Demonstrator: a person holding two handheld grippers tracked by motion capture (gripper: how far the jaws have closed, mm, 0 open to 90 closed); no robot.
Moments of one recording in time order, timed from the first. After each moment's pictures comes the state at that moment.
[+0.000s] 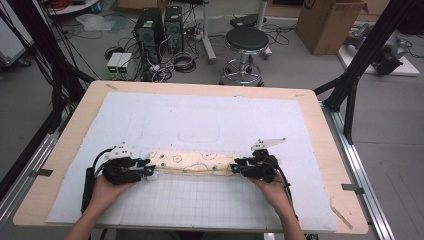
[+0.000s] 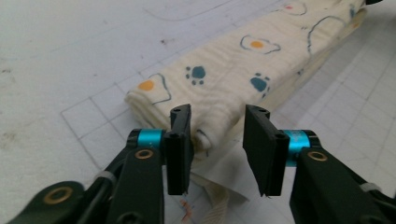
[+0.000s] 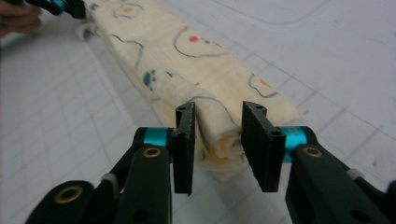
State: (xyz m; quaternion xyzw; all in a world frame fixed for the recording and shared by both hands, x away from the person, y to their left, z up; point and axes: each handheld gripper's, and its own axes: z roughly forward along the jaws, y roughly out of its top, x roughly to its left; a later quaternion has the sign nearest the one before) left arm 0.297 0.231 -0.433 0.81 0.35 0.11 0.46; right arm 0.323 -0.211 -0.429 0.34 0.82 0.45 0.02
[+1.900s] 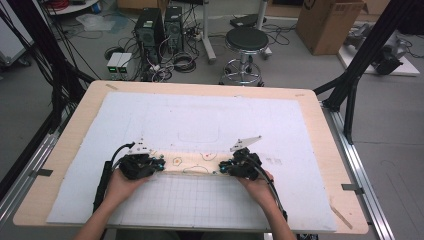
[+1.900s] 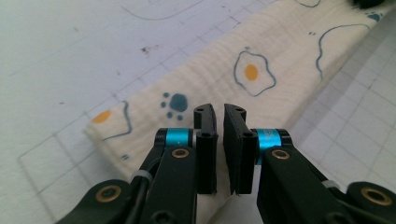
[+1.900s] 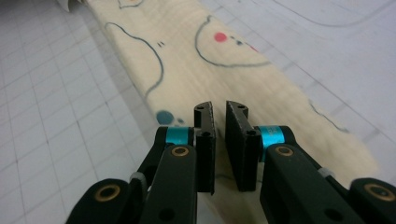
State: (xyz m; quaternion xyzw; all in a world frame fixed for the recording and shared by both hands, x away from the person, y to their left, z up) left arm 0.314 0.195 -0.435 0.84 0.35 0.12 0.40; right arm 0.330 -0.165 -0.434 0.32 0.87 0.39 0.03
